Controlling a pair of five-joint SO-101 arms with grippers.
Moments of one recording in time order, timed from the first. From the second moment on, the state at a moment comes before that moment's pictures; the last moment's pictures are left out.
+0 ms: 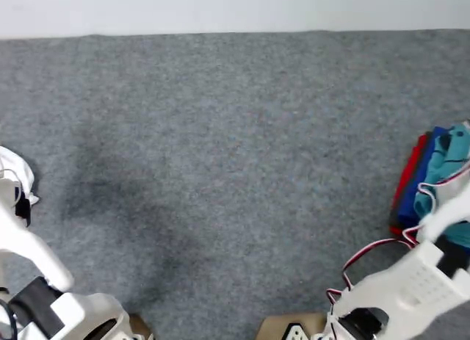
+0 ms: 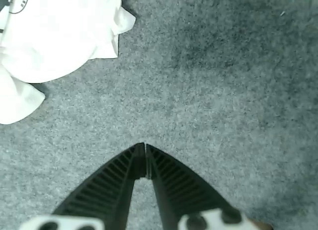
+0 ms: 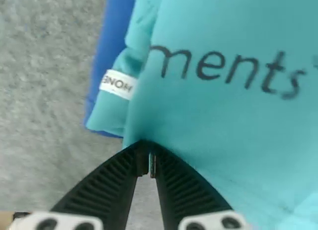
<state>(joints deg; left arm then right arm) -49.4 -5.0 9.5 94.5 -26.7 41.7 21.3 -16.4 95.6 34.6</state>
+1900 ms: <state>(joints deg) -47.1 -3.8 2.2 95.8 -20.9 25.0 7.6 -19.9 100.6 27.1</state>
